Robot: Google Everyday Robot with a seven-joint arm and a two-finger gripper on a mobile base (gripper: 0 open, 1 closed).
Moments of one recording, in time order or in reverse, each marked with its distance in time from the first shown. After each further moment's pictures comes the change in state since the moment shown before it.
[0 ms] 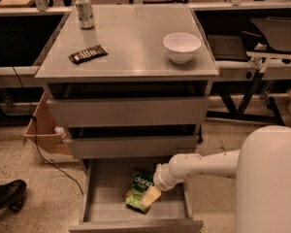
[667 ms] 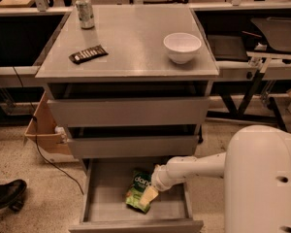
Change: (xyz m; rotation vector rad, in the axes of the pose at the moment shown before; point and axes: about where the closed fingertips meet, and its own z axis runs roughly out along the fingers) arm 0.006 -0.013 0.030 0.021 -0.014 0.020
